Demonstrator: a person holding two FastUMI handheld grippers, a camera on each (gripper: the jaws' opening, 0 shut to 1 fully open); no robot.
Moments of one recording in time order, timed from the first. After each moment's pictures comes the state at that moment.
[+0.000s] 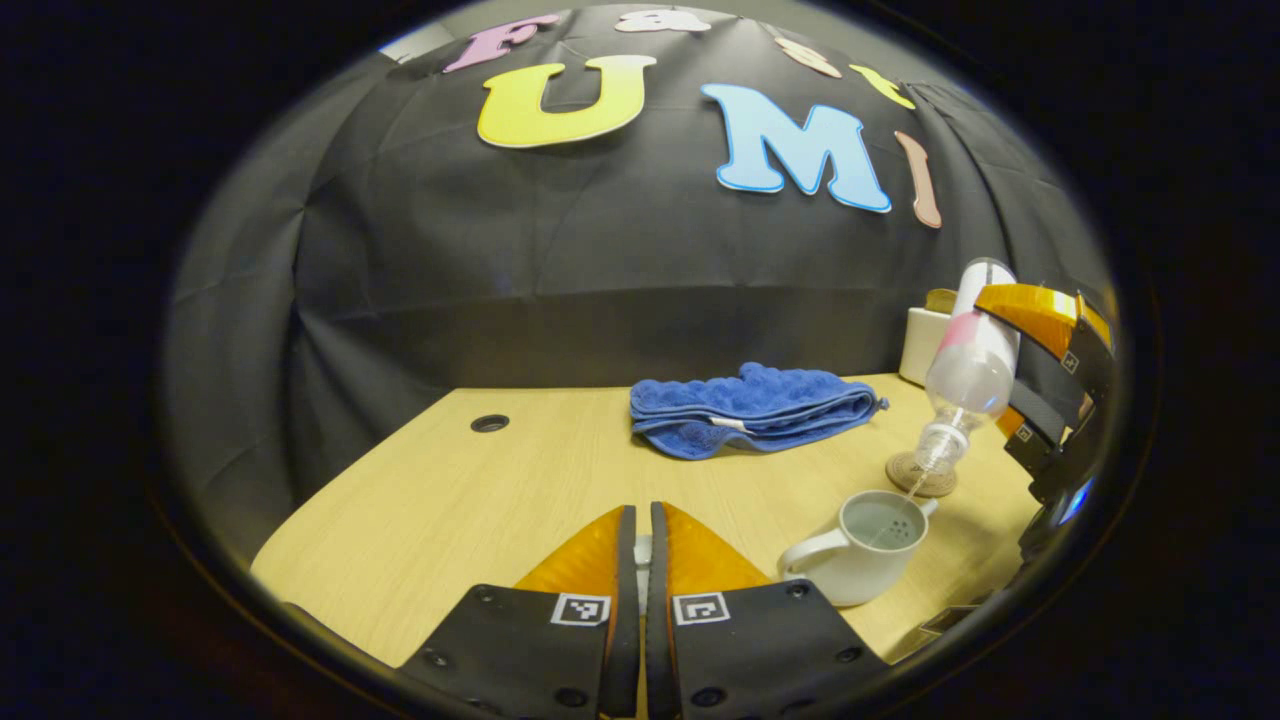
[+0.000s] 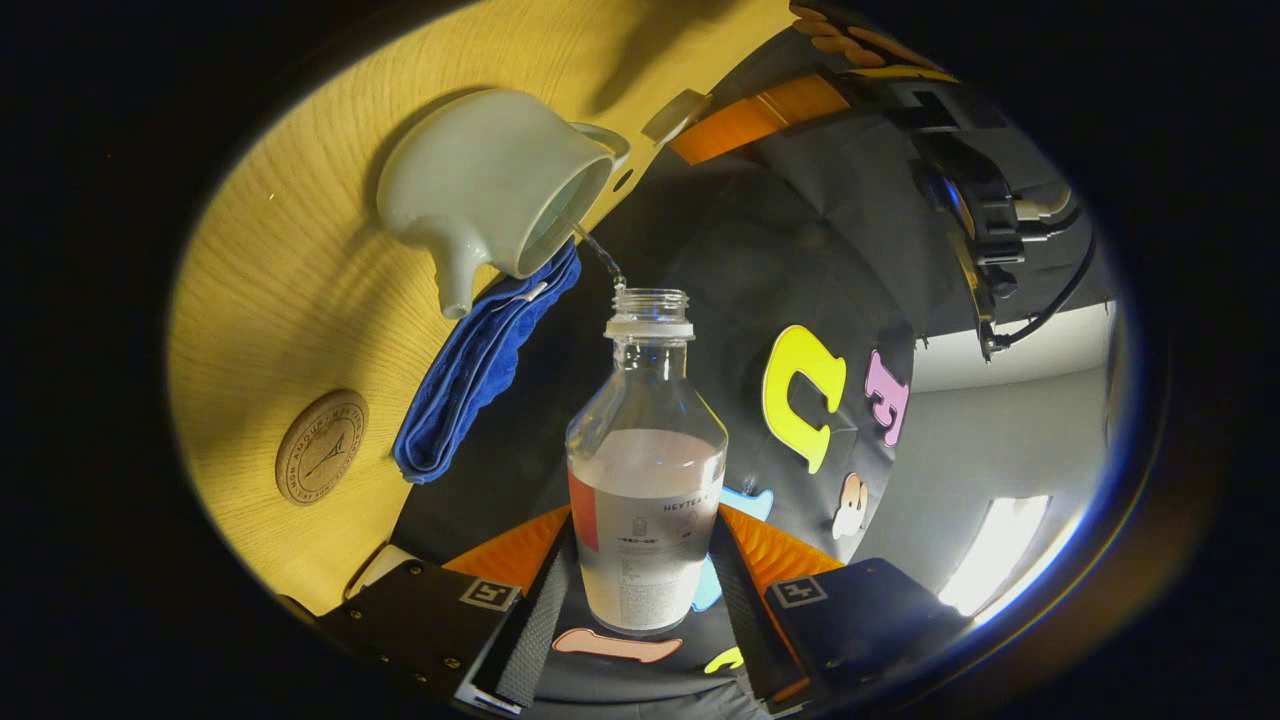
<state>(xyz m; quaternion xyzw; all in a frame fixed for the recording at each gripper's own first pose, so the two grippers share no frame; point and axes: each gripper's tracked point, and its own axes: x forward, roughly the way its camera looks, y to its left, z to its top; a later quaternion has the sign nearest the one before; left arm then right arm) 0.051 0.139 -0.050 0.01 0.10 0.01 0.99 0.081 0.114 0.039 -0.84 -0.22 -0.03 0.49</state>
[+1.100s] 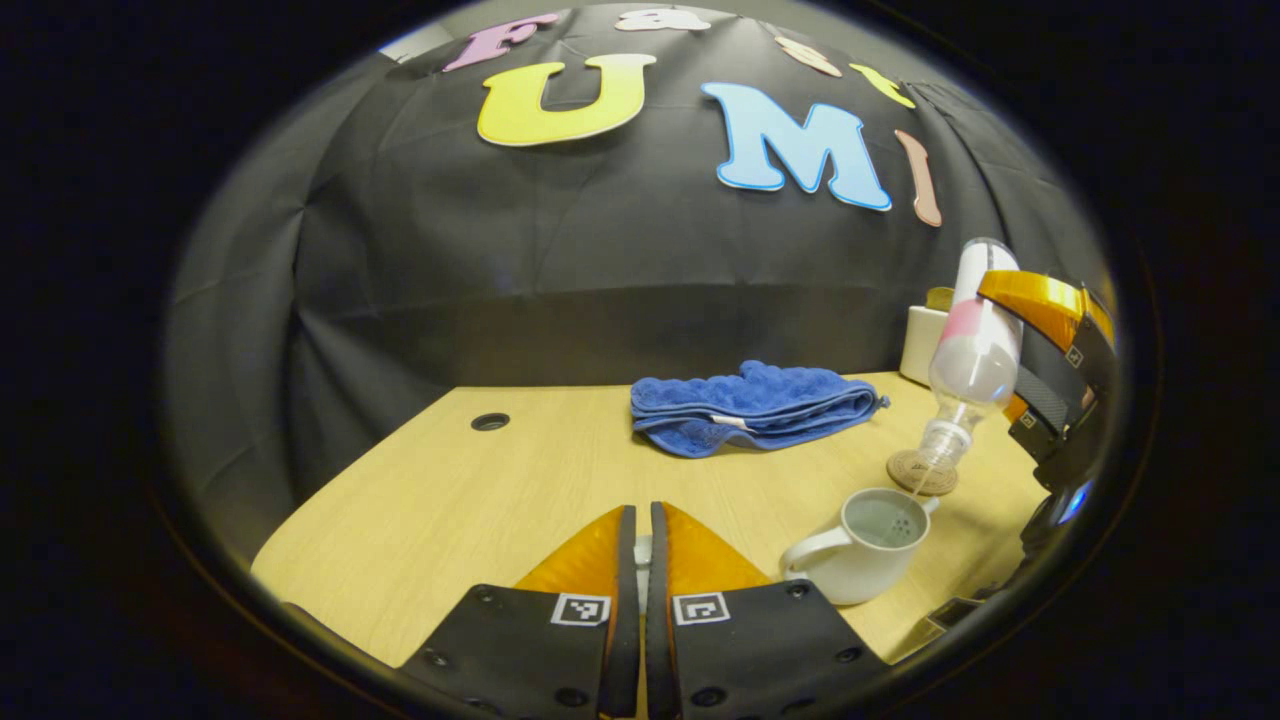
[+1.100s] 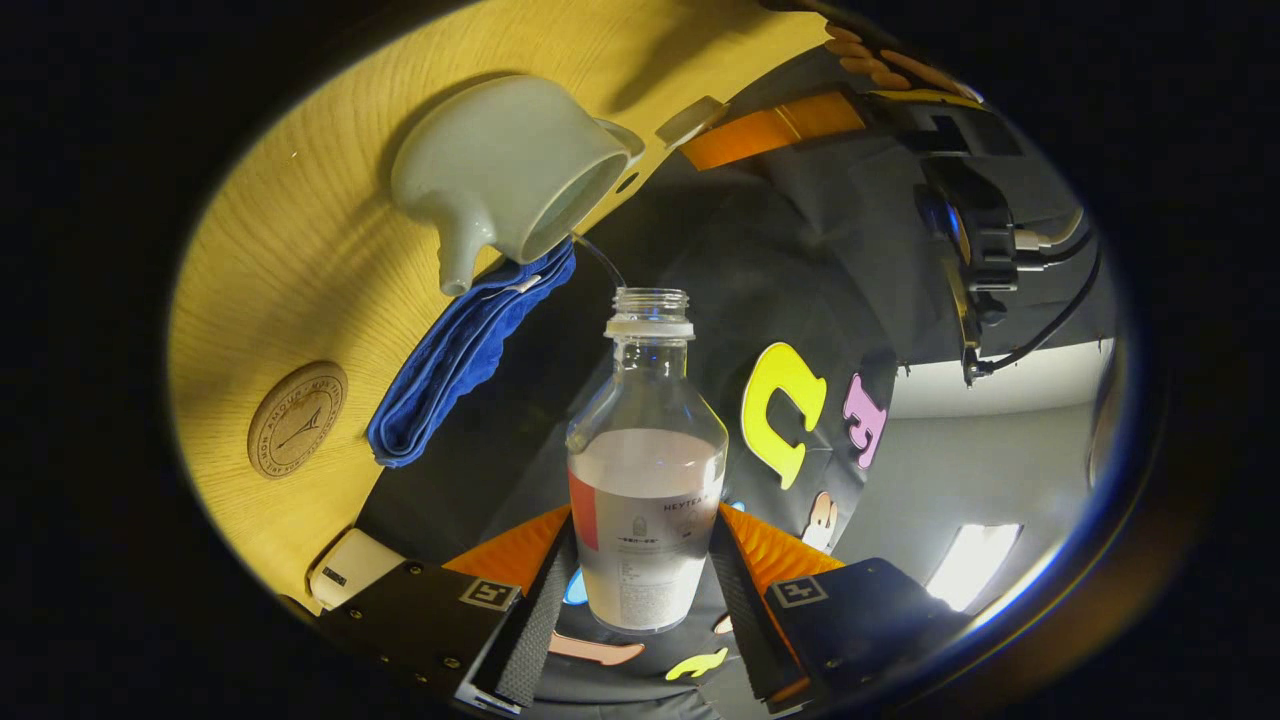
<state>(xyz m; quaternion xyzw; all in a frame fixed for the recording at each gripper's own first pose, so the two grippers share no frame) 0.051 0.139 -0.050 0.01 0.11 0.01 0.99 0.079 0.116 0.046 -0.85 -0.25 -0.04 0.45</state>
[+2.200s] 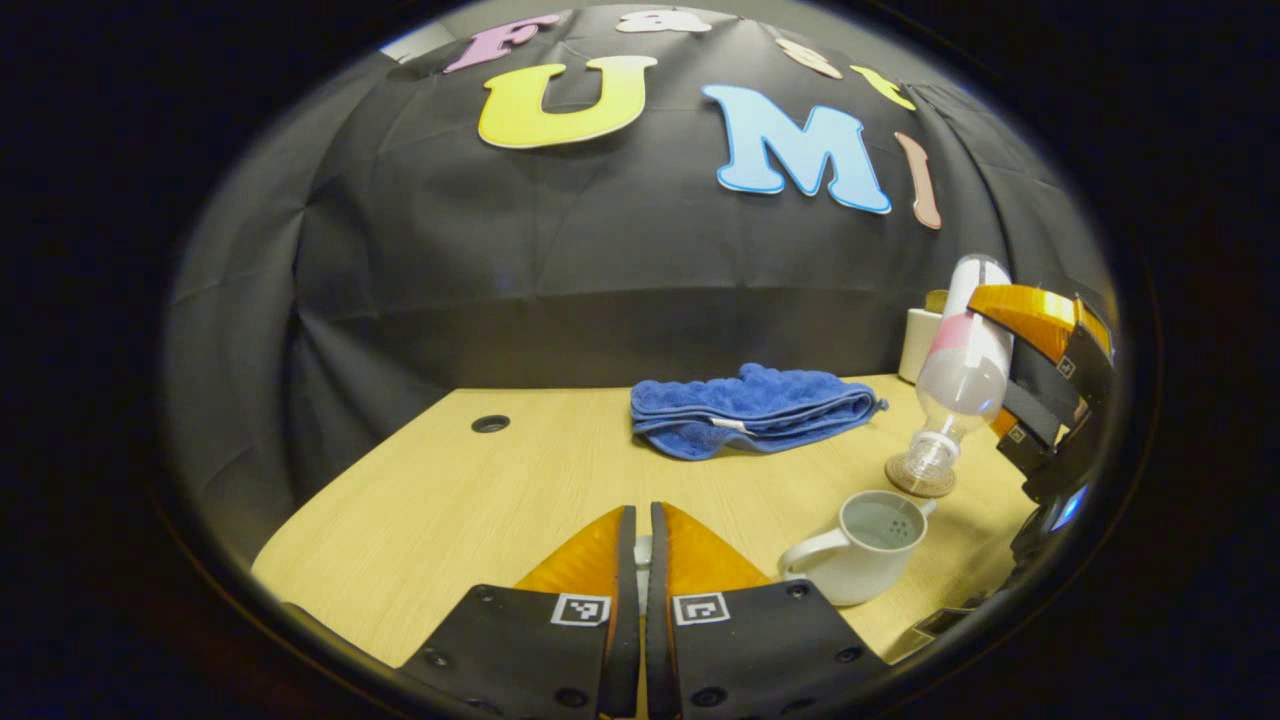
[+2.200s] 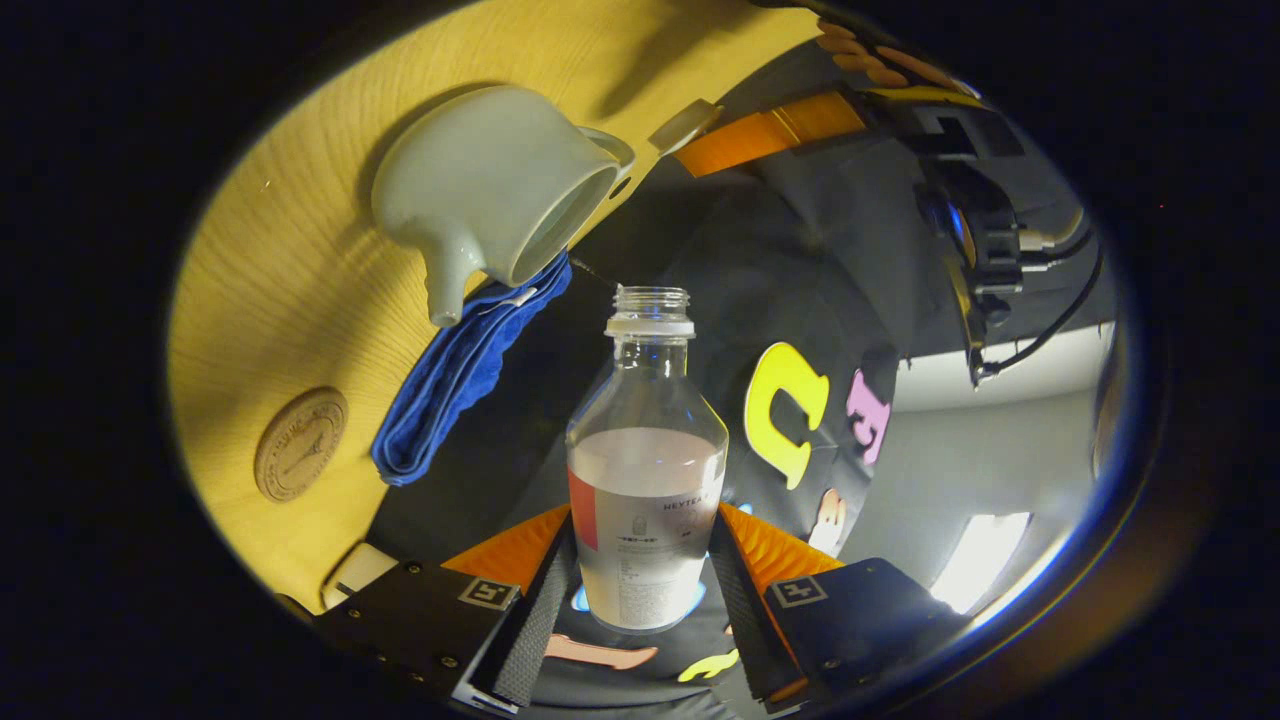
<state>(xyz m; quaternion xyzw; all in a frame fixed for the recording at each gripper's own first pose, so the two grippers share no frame) 0.050 0.140 -0.047 0.01 0.10 0.01 0.99 0.086 0.116 0.031 -0.83 -0.23 -0.02 0.51</state>
